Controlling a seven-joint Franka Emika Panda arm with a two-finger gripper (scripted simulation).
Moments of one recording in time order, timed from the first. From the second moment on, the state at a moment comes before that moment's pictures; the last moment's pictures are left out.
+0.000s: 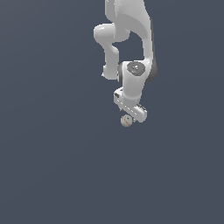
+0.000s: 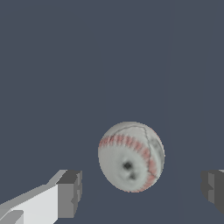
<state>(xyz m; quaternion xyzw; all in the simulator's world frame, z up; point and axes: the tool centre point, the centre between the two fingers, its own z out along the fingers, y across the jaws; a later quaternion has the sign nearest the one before) -0.081 0.088 0.098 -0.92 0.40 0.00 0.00</state>
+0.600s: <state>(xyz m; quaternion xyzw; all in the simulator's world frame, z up) -0.082 0.088 0.074 -0.91 0.40 0.00 0.00</state>
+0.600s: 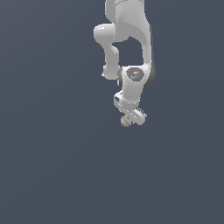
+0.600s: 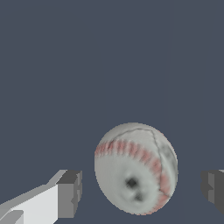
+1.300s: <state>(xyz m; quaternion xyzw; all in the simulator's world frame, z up) -0.082 0.089 0.049 -0.91 0.40 0.00 0.00</state>
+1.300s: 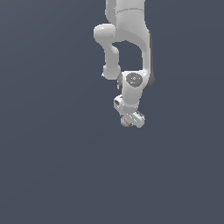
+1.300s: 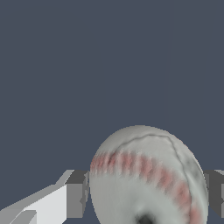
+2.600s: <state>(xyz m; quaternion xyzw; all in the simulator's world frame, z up) -0.071 0.033 0.149 -0.91 0.41 0.00 0.00</state>
